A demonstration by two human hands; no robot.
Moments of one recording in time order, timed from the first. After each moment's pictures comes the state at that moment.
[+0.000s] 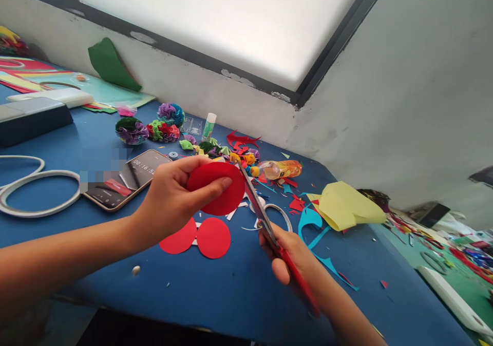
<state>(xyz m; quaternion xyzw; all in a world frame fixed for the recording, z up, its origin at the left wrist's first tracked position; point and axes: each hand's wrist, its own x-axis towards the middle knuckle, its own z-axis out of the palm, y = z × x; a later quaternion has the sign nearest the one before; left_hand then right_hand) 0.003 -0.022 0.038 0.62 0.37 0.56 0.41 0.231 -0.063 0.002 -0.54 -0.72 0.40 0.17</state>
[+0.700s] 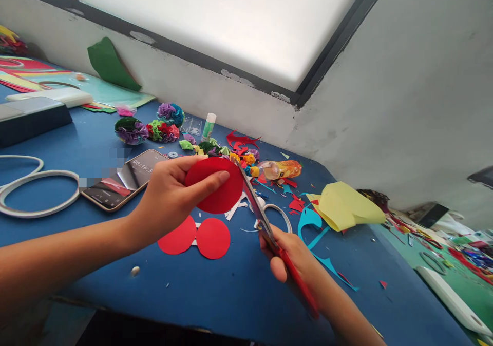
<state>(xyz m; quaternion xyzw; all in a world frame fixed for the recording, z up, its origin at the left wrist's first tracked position) 0.001 -0.019 0.037 0.60 0.39 0.56 0.42 0.229 -0.066 0.006 -0.54 -0.72 0.40 0.16</state>
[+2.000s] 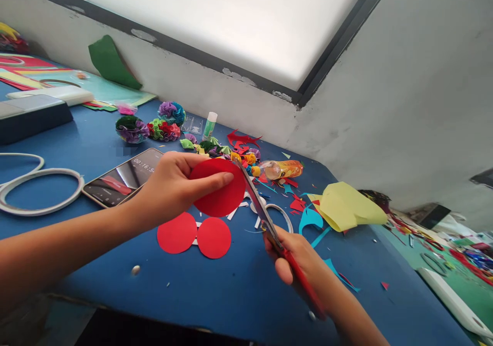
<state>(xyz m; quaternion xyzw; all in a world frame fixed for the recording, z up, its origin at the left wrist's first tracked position) -0.004 -0.013 0.046 0.58 0.39 0.48 0.52 0.235 -0.065 0.004 -0.55 -0.74 0.37 0.15</state>
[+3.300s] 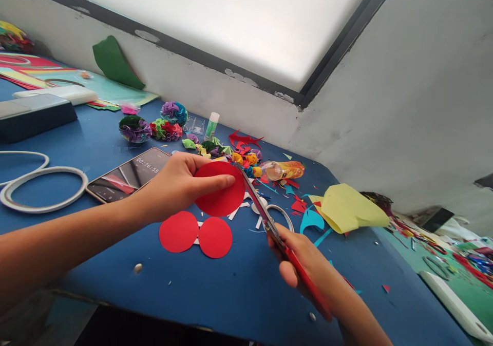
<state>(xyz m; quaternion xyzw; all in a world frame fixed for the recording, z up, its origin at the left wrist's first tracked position) -0.003 -0.006 0.050 0.55 0.39 0.43 0.60 0.237 -0.062 0.013 -0.57 -0.74 0.32 0.12</state>
